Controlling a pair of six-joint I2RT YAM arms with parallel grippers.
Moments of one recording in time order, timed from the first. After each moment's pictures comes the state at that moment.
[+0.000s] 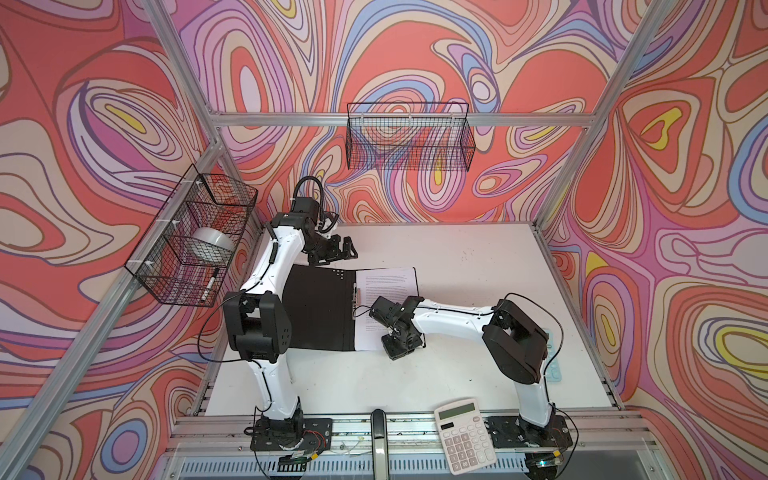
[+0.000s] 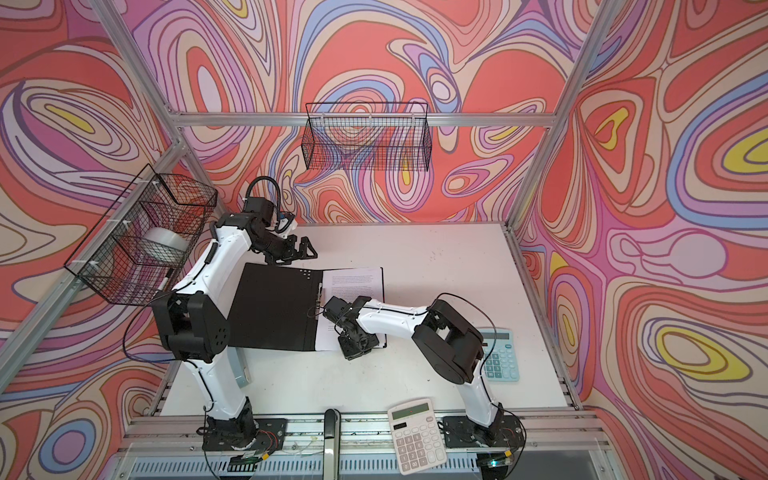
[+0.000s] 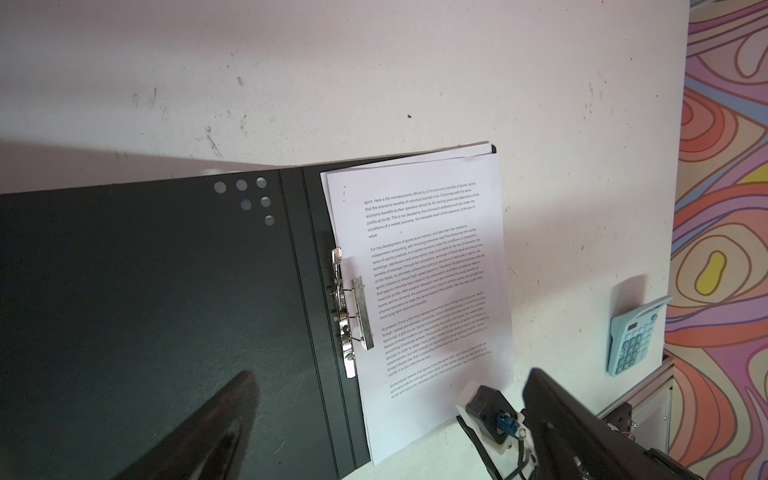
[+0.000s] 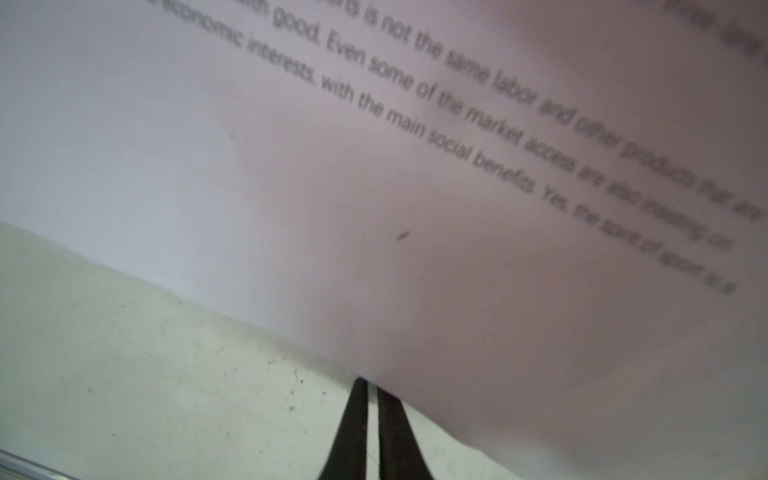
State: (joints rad) left arm -0.08 1.91 1.85 -1.12 0.42 -0.15; right arm 0.97 2.03 1.43 -0.87 -0.07 0.54
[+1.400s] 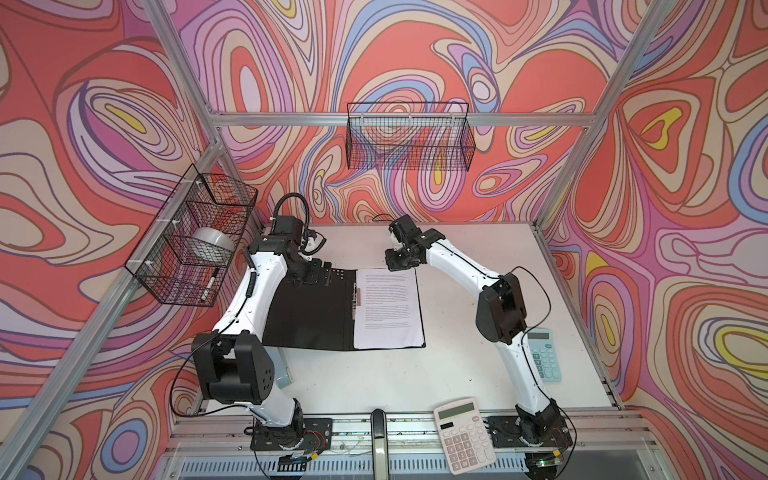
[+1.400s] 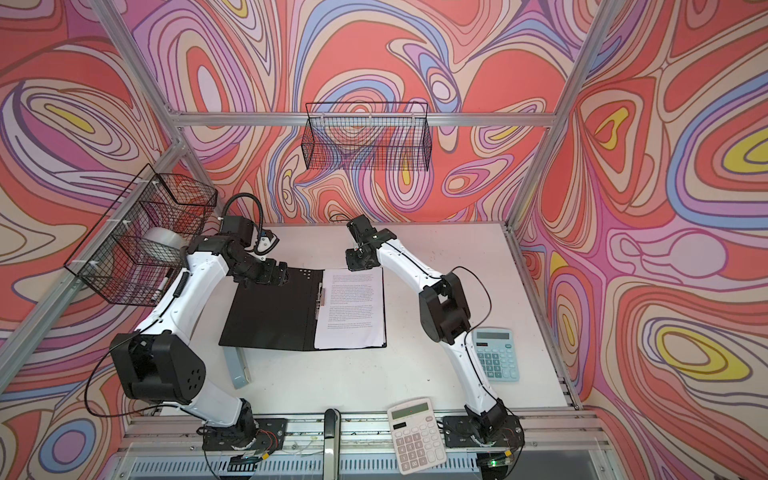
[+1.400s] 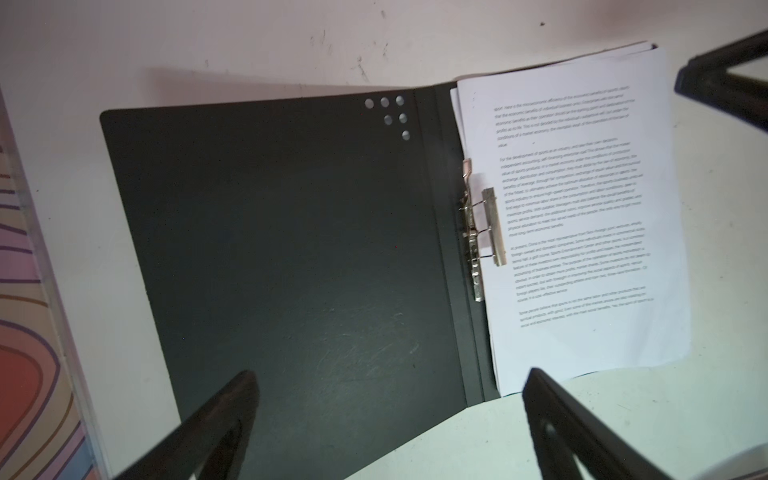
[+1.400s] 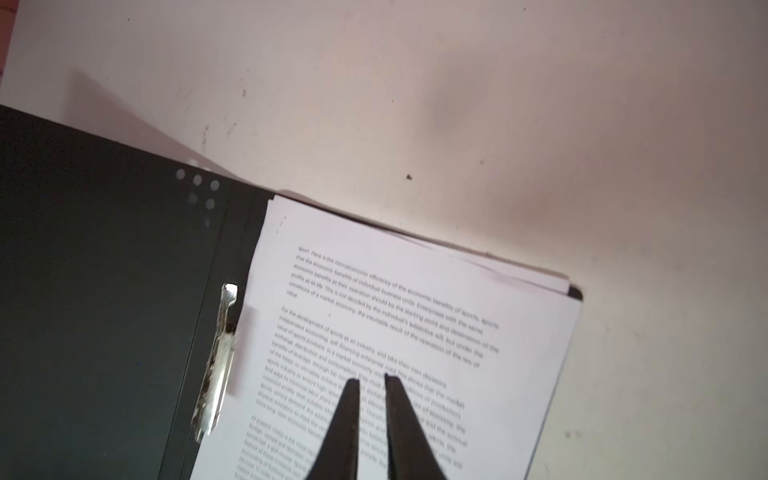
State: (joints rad) left arm -0.02 1.57 1.48 -1.09 0.11 0.07; right arm 0.59 2.39 2.21 -0.82 -0.10 0.35
